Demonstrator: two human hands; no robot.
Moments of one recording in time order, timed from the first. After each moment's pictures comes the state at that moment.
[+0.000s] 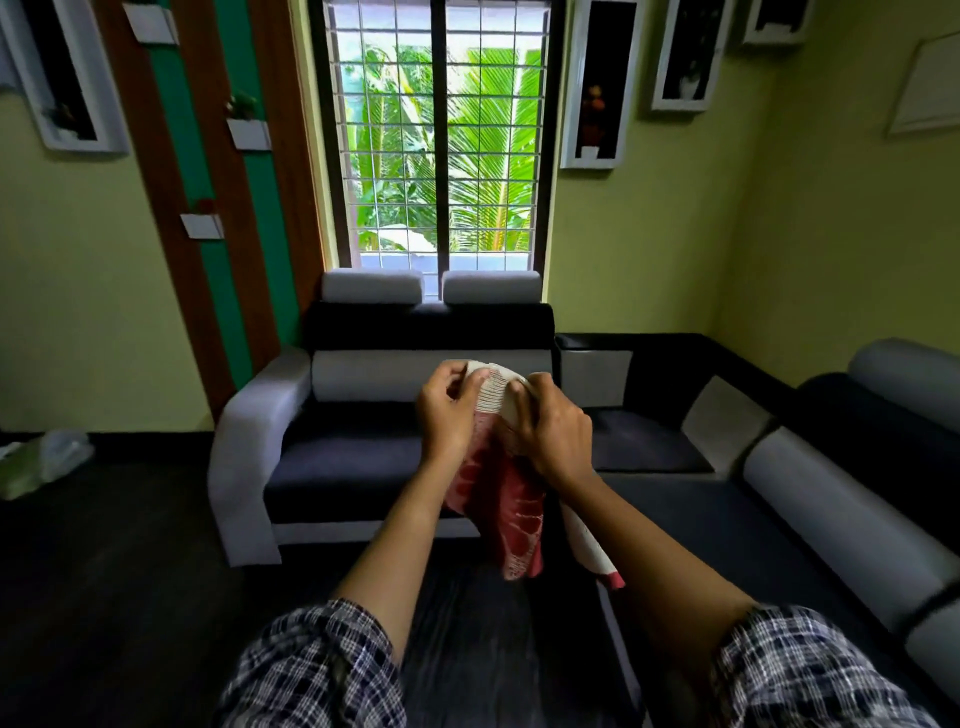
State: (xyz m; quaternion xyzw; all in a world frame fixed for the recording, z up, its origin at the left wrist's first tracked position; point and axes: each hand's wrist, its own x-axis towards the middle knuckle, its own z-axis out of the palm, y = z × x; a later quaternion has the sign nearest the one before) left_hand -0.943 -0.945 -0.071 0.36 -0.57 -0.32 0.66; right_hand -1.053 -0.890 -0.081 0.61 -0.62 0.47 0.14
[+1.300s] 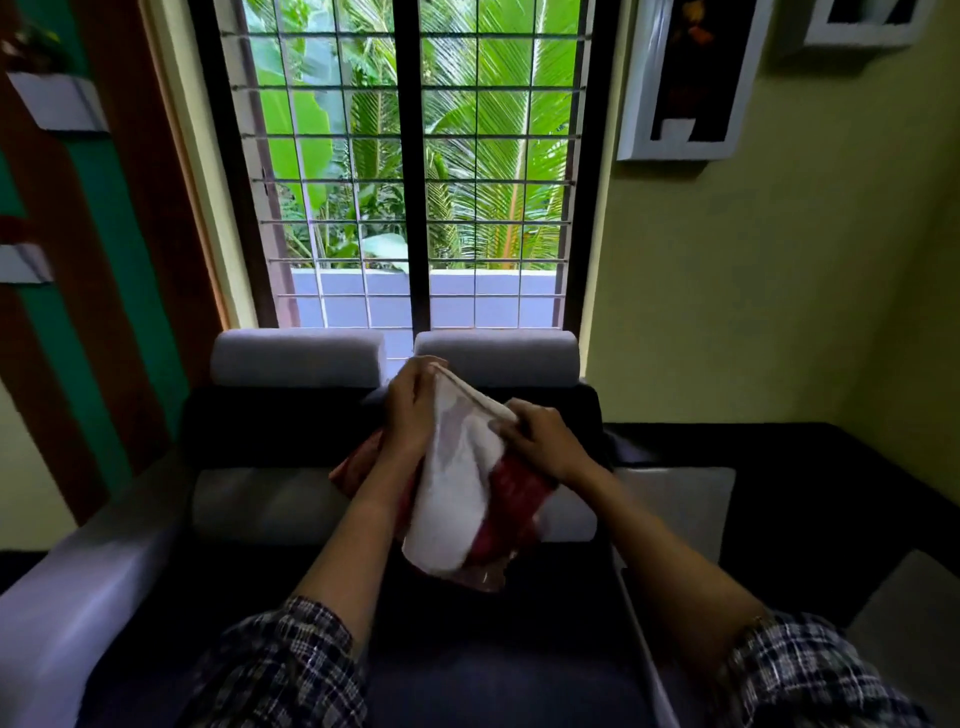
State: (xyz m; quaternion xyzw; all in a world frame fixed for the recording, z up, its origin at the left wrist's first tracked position) left_hand -1.152 -1.699 -0.039 0.42 -0.61 -0.32 0.59; right_hand -1.326 -1.677 -0.075 0.74 -0.53 0.39 -0.10
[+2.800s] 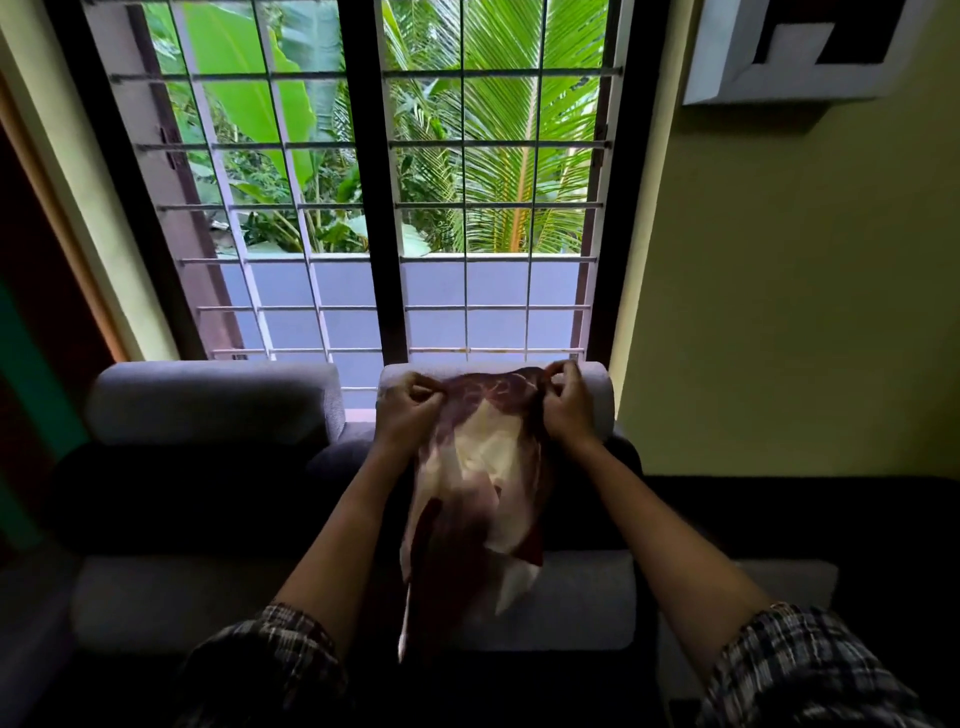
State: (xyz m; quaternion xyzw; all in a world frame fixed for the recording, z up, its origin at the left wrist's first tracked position) left_hand -1.252 -2.039 -0.074 0.50 -0.61 -0.34 0.51; right_hand -1.433 -2.010 -0.074 0.49 -0.61 0.59 -0.21
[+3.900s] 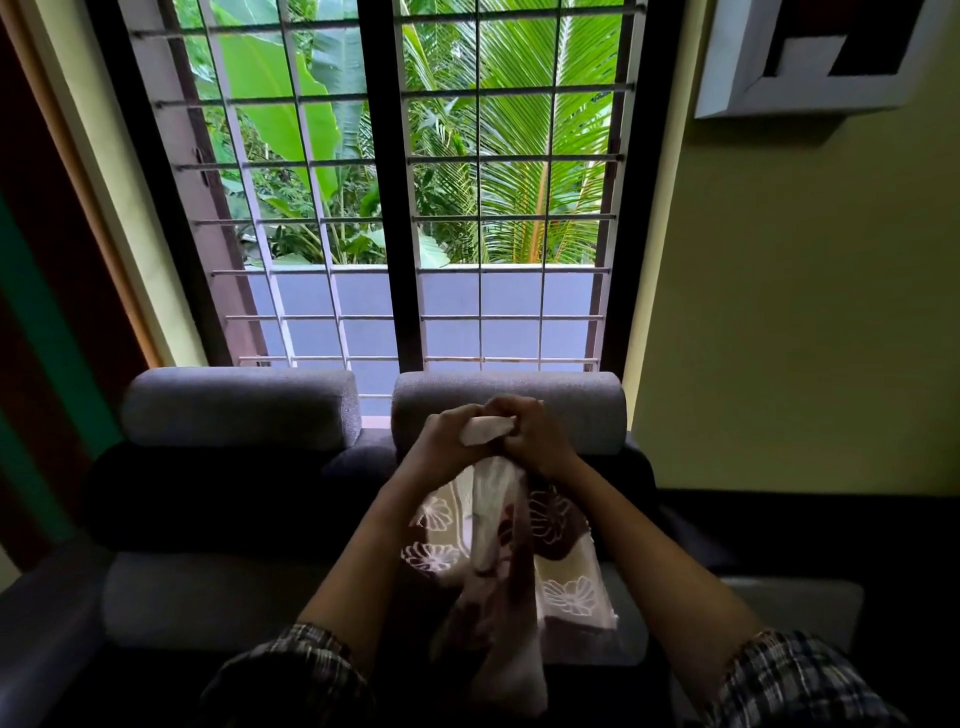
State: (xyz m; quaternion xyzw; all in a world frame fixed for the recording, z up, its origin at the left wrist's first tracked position) left_hand -1.262 -2.012 -0.083 0.38 -0.81 -0.24 0.38; right_hand -1.417 -2.004 -0.084 0.75 -0.47 0.44 -0.15
